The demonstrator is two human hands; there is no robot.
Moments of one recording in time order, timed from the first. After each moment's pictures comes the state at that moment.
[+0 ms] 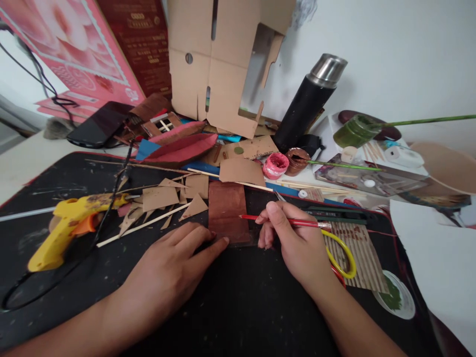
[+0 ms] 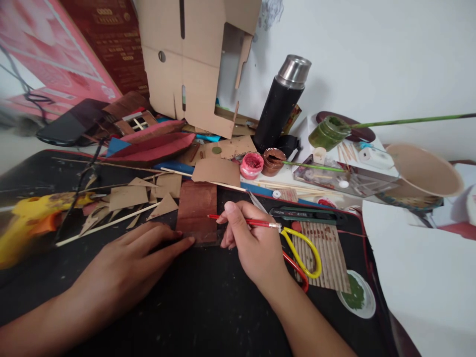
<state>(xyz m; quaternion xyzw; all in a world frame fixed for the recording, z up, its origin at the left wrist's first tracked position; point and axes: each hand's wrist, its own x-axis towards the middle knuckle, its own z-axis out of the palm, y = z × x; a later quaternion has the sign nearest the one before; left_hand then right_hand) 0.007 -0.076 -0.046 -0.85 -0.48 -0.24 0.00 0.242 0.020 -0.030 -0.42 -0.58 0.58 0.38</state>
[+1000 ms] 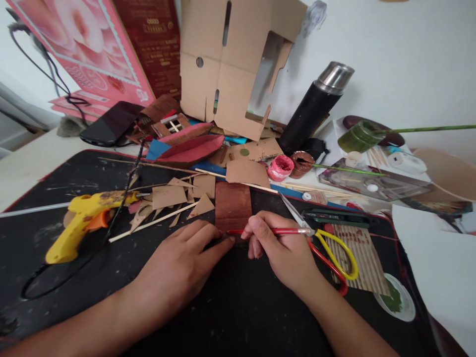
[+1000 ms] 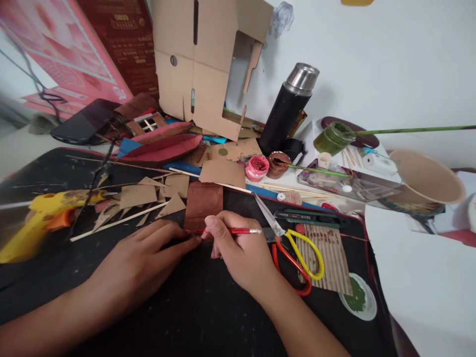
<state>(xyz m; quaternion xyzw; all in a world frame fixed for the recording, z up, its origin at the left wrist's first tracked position) 0.010 -0.076 -0.049 -0.84 -0.48 -0.26 -0.02 0.229 0.010 -0.031 -0.38 -0.65 0.58 0.29</state>
